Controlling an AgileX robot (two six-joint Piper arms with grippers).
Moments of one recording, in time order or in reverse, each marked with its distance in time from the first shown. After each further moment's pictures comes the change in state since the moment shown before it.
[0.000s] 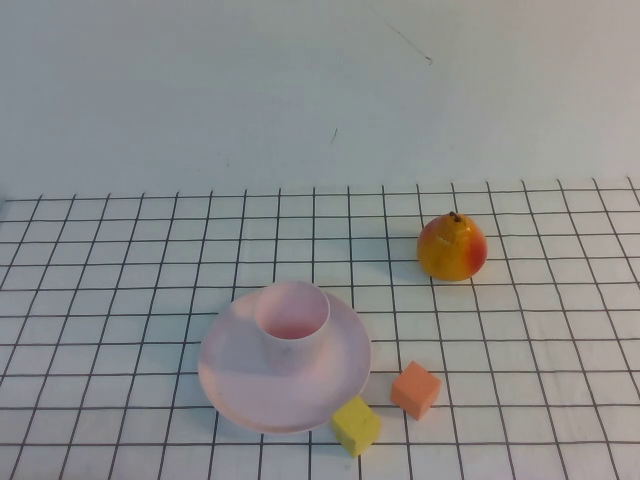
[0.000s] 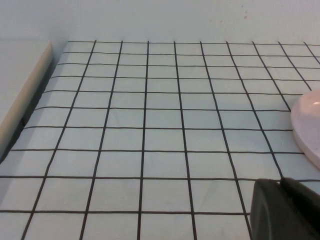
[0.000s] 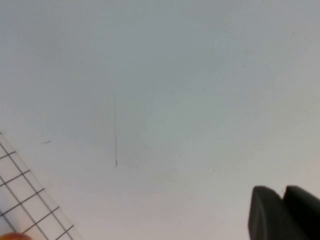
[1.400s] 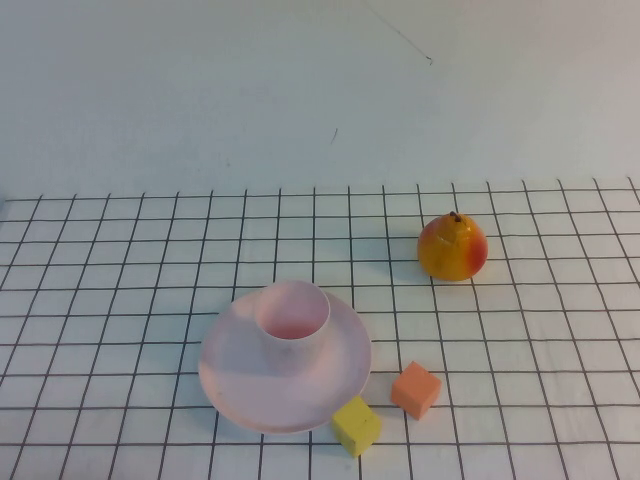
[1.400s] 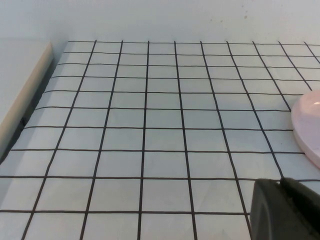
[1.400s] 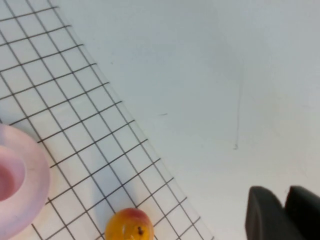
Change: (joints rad) right arm 0.002 0.449 -0.597 0.286 0.484 -0.072; left arm 0.000 0.000 0.000 0.002 0.000 0.000
